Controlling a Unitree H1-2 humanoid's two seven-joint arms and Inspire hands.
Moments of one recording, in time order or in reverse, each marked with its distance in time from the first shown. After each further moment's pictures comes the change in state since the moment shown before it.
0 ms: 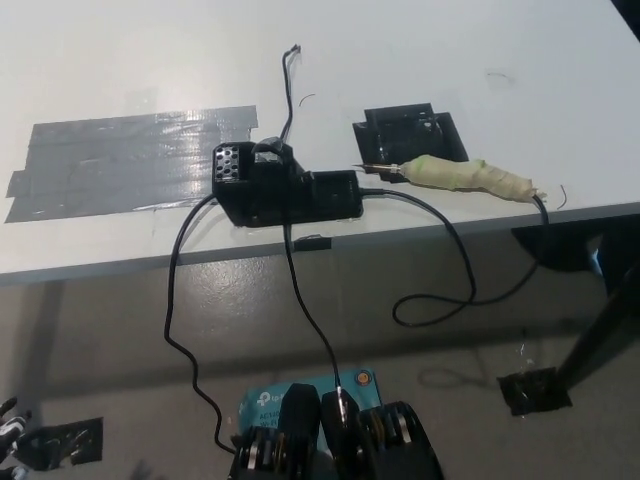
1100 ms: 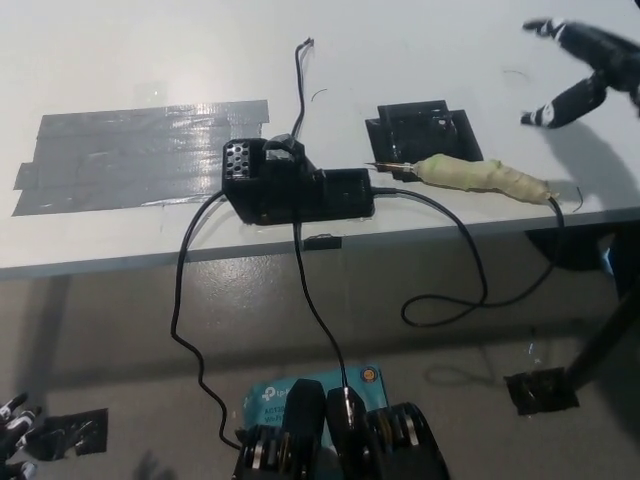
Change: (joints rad) left_arm -0.017 -0.003 -0.021 -0.009 0.000 0.023 0.000; right_arm -0.878 0.019 0.750 0.540 -0.393 0.155 0.331
